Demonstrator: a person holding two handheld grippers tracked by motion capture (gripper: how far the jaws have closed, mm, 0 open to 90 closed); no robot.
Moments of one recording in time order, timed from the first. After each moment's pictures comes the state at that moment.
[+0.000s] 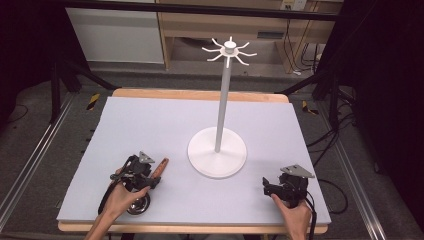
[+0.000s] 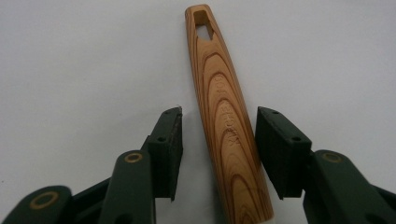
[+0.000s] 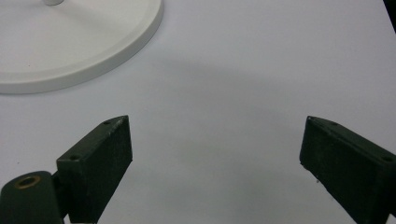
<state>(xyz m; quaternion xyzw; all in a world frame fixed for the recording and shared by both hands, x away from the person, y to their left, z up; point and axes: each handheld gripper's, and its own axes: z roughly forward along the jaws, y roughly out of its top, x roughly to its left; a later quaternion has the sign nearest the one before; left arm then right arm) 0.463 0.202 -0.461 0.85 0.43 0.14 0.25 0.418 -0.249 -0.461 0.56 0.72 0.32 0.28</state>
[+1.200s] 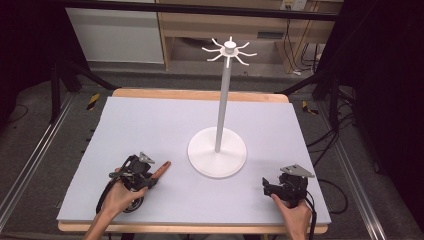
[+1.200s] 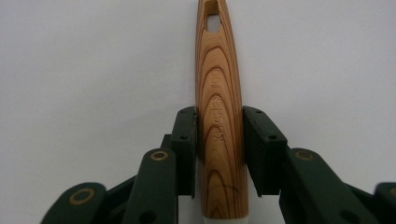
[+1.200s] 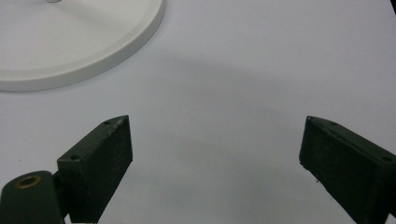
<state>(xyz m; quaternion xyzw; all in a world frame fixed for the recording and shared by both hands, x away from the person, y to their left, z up) 0.464 0.203 -0.456 0.87 0.42 0.11 0.23 0.419 -0.250 -0.462 0.55 0.72 0.32 0.27</state>
